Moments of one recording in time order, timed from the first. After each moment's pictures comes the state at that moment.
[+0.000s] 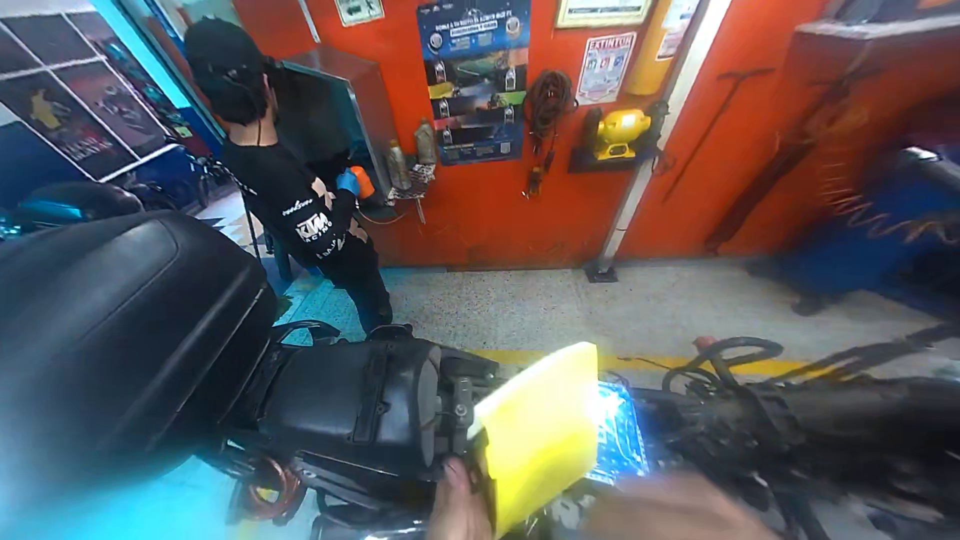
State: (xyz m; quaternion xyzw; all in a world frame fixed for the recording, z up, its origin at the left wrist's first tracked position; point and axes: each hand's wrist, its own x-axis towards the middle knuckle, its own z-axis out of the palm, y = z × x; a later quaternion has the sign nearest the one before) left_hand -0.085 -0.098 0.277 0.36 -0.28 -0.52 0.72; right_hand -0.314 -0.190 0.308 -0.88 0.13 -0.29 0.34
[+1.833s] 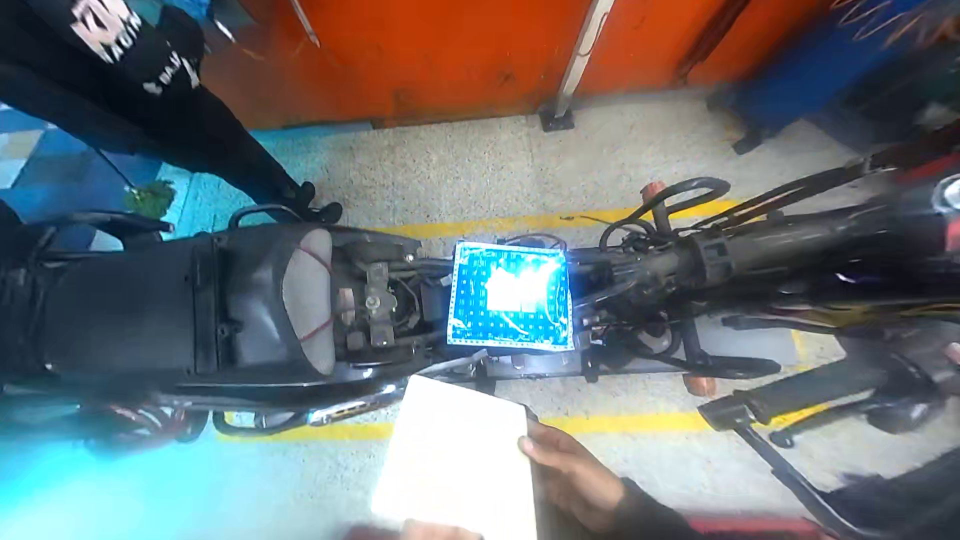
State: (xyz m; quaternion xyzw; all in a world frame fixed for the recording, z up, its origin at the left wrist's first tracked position) left_hand -0.145 -0.003 0.162 0.54 -0.83 -0.04 0.14; right_hand -0.365 -0.105 0.107 -0.15 0.42 -0.16 0.88
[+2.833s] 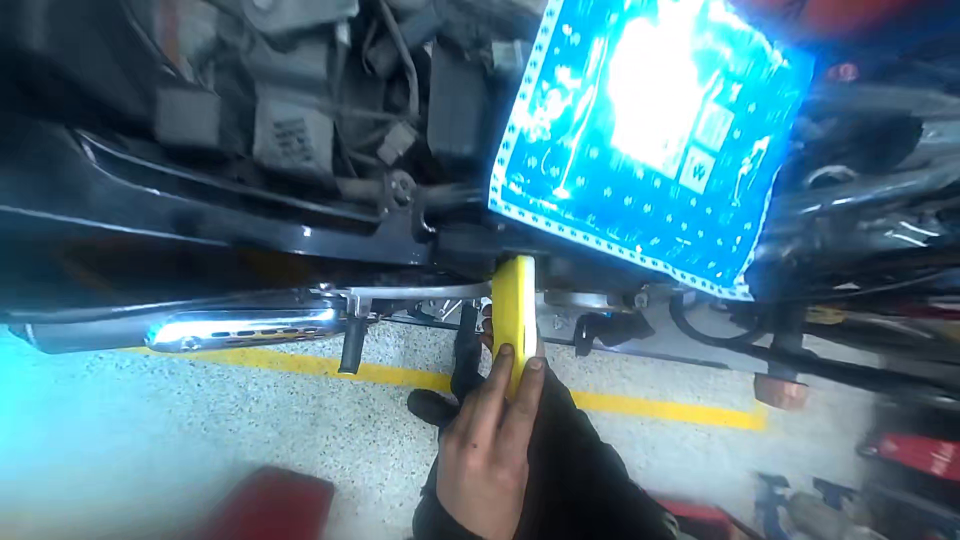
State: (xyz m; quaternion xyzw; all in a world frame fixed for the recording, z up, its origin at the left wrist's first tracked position) left_hand -0.223 -0.022 -0.105 0.71 -0.58 -0.18 0.36; right_hand -0.291 -0.145 -0.205 -0.26 0.61 -0.33 0.67
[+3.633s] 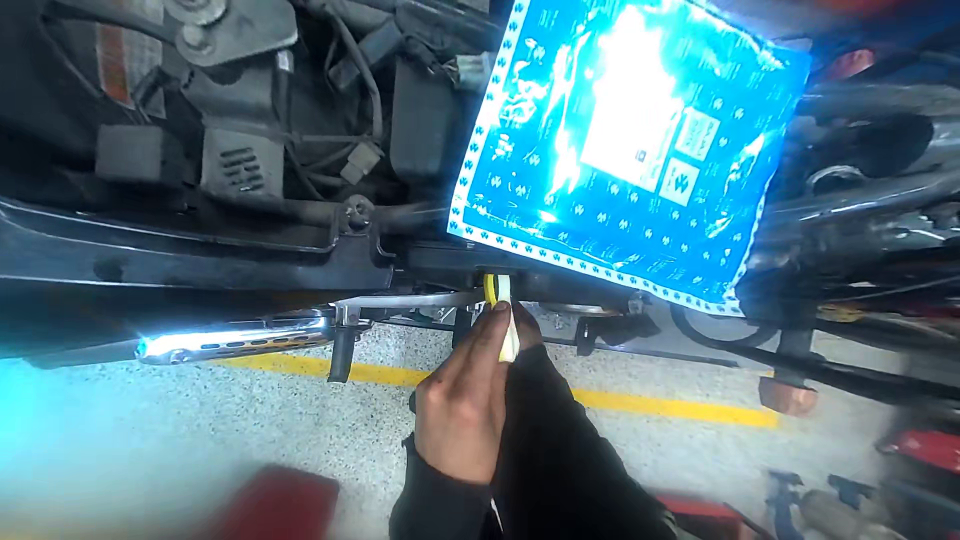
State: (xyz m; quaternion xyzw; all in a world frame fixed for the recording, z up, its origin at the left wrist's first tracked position) left_hand -0.207 -0.082 -0.100 0.72 -0.52 -0.19 0.41; right_hand -0.286 -0.167 -0.215 -0.16 0.71 -0.31 0.61
